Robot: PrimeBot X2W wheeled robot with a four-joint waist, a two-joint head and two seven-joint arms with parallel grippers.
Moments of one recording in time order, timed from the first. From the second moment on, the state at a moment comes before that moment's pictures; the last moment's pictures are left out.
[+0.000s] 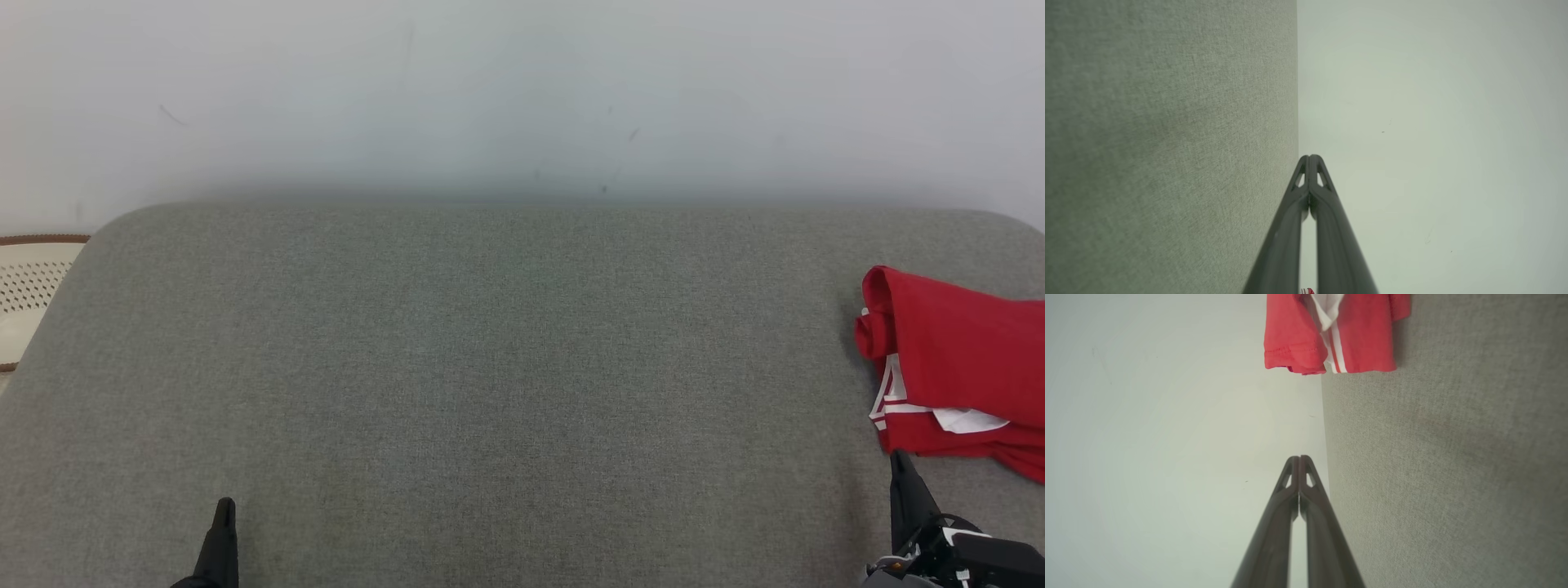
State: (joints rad) left arm -0.15 0.05 0.09 0.29 -1.61 -0.13 0.10; right arm -0.13 -0.05 -0.15 0.27 1.60 0.13 0.13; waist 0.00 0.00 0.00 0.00
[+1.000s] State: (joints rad) left arm -0.15 0.05 0.09 0.29 -1.61 -0.13 0.10; right arm -0.13 -0.05 -0.15 0.27 1.60 0.13 0.13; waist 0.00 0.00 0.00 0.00
